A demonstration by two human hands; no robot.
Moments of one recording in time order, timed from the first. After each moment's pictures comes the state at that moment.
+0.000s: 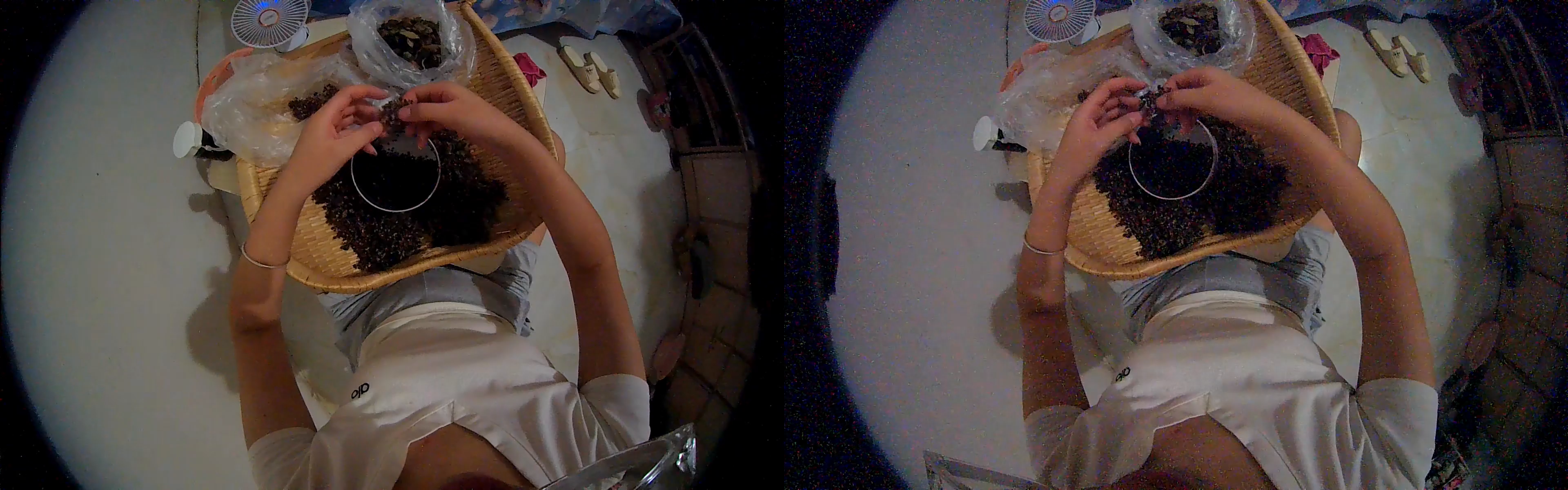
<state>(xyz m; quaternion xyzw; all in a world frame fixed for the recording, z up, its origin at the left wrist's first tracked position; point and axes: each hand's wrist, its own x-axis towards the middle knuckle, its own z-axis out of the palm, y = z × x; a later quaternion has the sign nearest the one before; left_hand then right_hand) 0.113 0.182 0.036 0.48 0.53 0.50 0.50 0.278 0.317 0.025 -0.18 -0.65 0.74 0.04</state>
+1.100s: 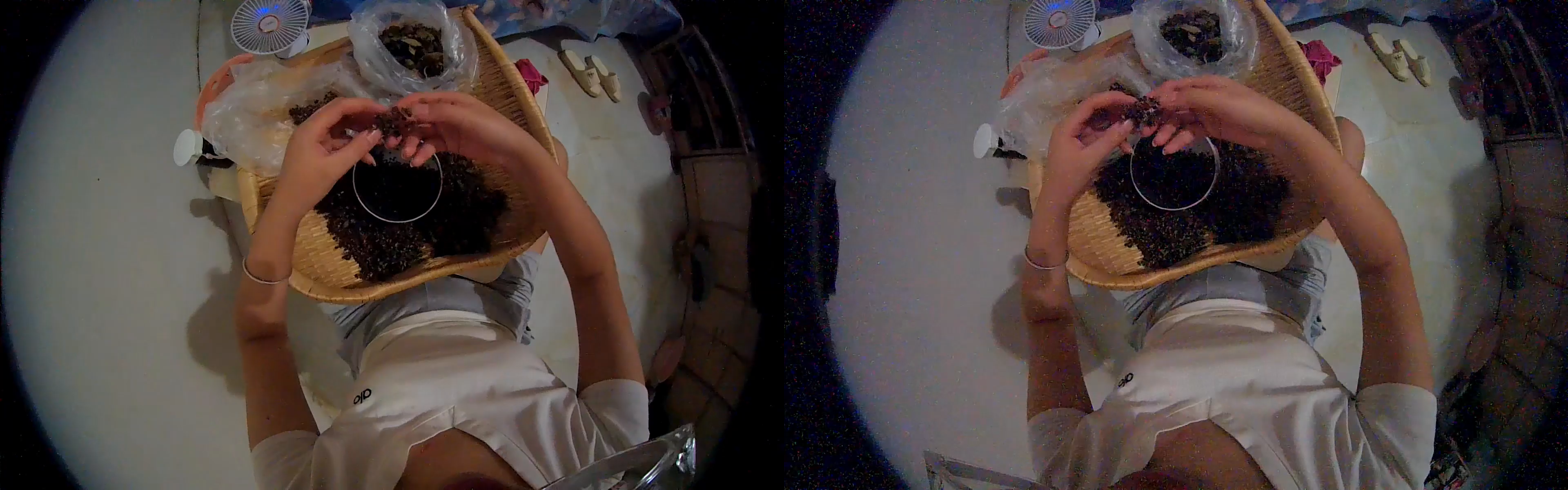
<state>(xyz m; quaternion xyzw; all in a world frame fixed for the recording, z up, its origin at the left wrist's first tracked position) 0.115 0.174 0.058 0.49 0.53 0.53 0.44 0.284 0.313 0.045 -0.10 -0.48 0.87 0.03</state>
